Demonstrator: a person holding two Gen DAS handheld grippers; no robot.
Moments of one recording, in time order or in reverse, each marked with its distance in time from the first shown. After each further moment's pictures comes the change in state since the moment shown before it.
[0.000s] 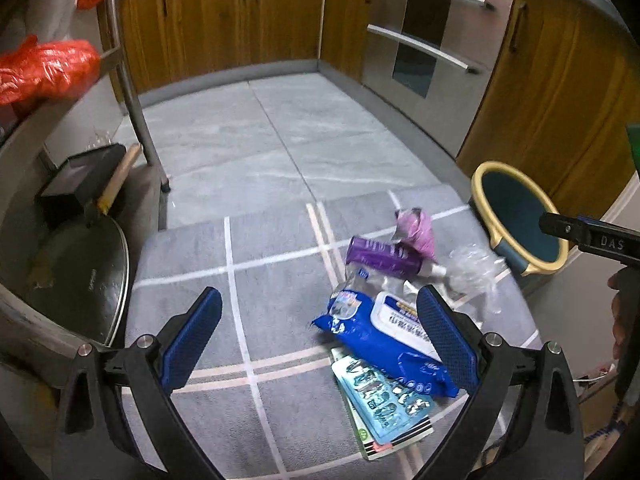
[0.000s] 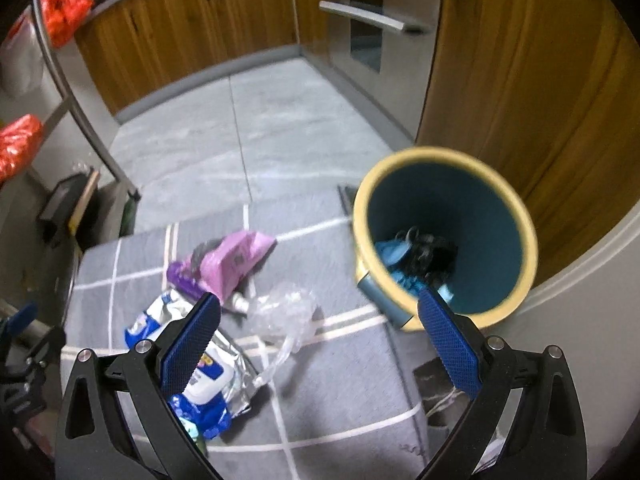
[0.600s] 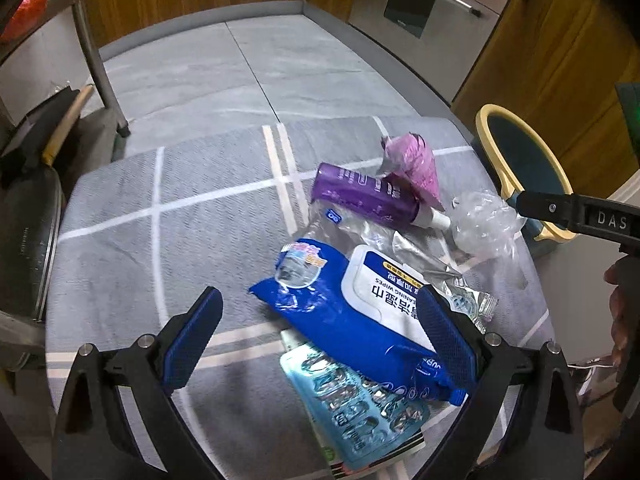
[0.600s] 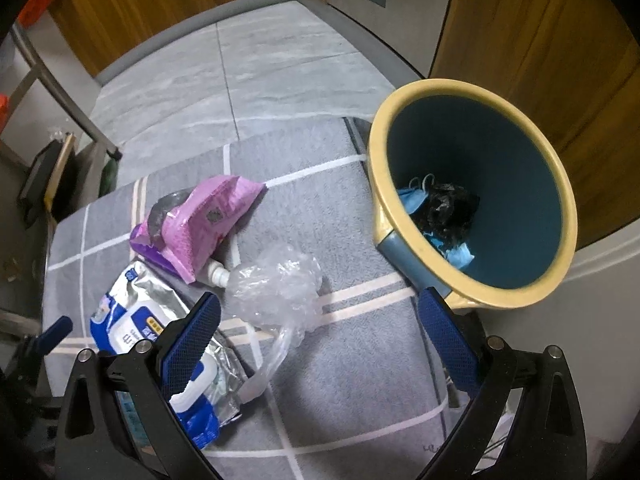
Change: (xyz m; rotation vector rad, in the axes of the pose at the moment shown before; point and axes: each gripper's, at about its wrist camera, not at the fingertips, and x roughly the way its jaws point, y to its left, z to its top) left arm 0.081 -0.028 -0.025 -0.032 0.190 -0.088; right arm 0.068 0.005 -0.005 0.006 0.187 -0.018
